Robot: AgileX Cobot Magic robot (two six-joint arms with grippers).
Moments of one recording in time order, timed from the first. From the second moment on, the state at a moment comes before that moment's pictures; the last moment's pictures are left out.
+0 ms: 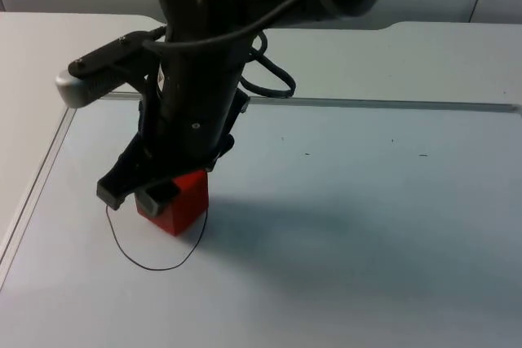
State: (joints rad) right arm 0.86 2.34 -1.80 0.03 0.83 -0.11; left arm -0.57 0.86 -0.76 0.19 0.75 -0.44
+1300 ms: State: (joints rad) right arm 0.86 2.36 -1.80 0.05 0.81 -0.11; left arm -0.57 0.86 -0.76 0.19 0.75 -0.44
